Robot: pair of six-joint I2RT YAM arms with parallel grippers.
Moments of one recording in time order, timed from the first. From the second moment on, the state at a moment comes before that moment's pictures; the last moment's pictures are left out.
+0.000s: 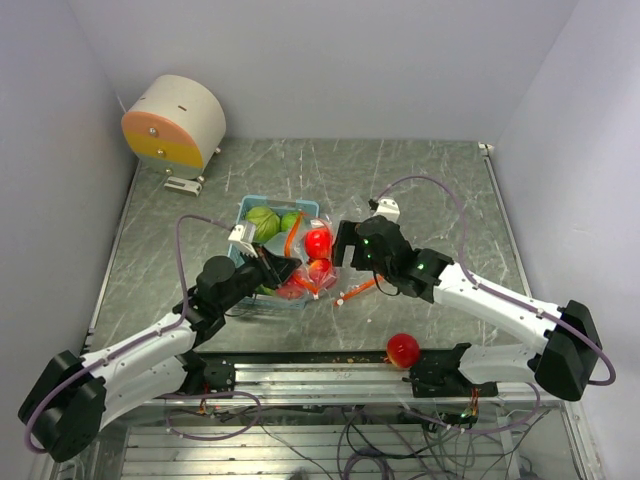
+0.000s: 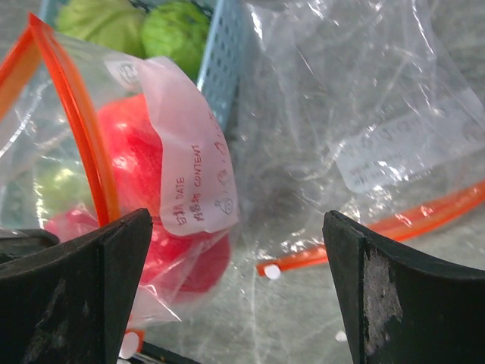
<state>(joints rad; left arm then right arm) -0.68 0.91 0.29 0.53 0.12 -0.73 0.87 1.23 0.91 -0.35 0.38 0.69</state>
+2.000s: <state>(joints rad) -0.68 0.94 0.55 0.41 0.24 -0.70 0.86 1.23 1.22 -0.43 0.54 0.53</state>
